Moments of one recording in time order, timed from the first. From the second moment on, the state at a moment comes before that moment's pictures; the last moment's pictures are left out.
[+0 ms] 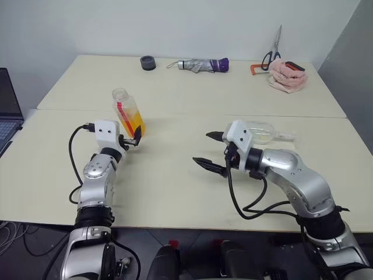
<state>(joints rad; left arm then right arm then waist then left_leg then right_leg) -0.40 0.39 0.22 0.32 -0.15 0.04 -0.27 -0.43 -0.47 0.24 -0.45 0.33 0.68 0.65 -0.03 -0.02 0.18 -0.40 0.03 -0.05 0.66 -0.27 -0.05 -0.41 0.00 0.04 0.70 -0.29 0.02</state>
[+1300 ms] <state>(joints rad) -0.46 0.42 -0.16 0.07 -0.29 0.21 -1.04 -0.45 -0.78 0.30 0.22 -0.62 0.12 0.25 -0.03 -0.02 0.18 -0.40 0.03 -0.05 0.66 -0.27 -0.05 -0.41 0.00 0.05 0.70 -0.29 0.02</state>
